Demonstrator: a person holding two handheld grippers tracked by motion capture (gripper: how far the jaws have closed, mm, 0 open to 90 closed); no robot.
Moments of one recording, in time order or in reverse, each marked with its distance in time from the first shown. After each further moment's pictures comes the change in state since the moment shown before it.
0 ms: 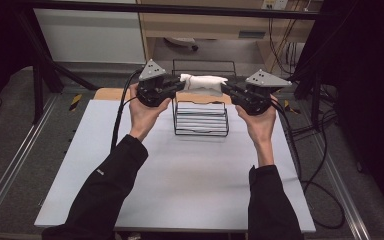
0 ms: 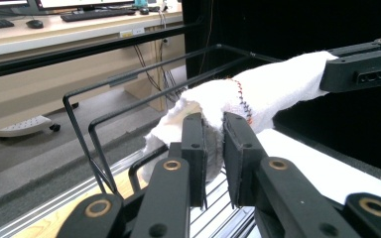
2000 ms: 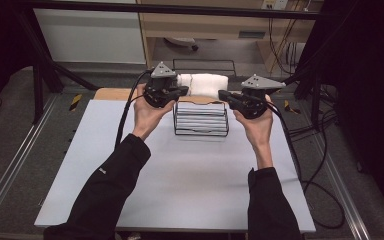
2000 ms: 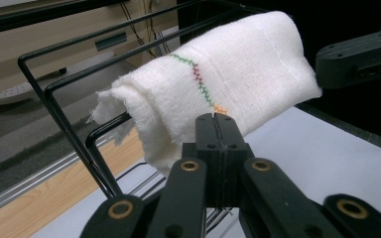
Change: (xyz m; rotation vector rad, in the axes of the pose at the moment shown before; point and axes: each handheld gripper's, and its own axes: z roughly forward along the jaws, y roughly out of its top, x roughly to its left) left arm -0.005 0.000 0.016 0.161 -0.029 0.002; right arm 0.003 -0.012 0.007 0.089 0.047 0.058
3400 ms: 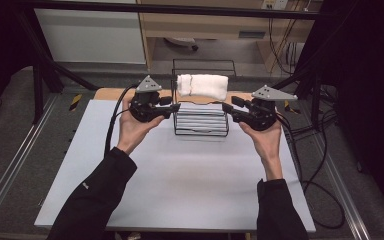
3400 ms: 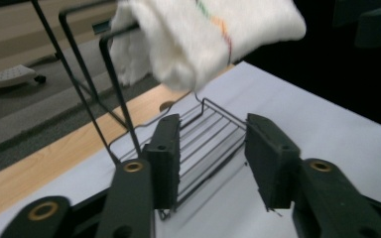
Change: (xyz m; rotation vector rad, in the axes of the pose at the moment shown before) left arm -0.001 -0.039 -0.035 0.044 -0.008 -0.016; right arm 0.006 -0.018 -0.030 -0.010 -0.025 0.053
